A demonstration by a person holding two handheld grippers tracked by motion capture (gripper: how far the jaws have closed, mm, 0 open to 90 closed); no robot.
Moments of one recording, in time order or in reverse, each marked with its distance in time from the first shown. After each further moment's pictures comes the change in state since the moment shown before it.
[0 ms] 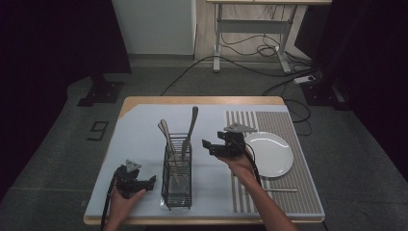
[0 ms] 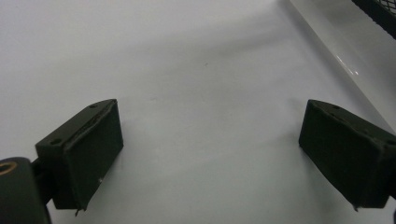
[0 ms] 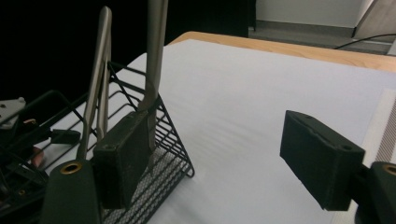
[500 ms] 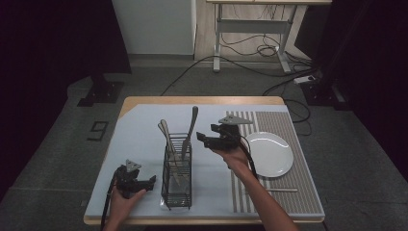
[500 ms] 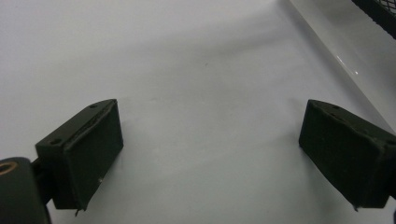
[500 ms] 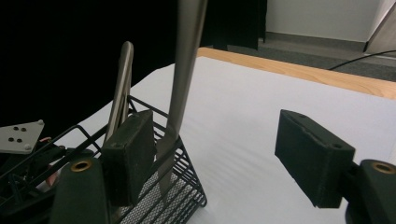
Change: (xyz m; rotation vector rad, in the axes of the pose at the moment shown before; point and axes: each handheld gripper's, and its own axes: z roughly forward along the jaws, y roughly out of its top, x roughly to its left) left arm 0.000 0.000 0.000 -0.002 0.001 -0.001; right arm 0.009 0.024 0.008 -0.025 0.035 -0.024
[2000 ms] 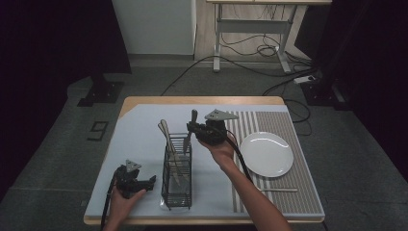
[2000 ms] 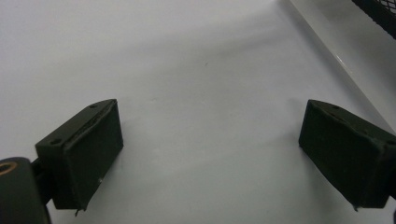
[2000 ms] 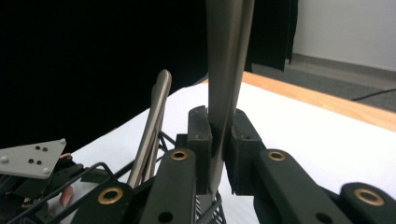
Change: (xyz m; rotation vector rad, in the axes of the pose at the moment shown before) left arm 0.000 0.000 0.000 0.001 -0.002 0.000; right arm 0.016 0.014 0.034 -0.062 0.106 -0.062
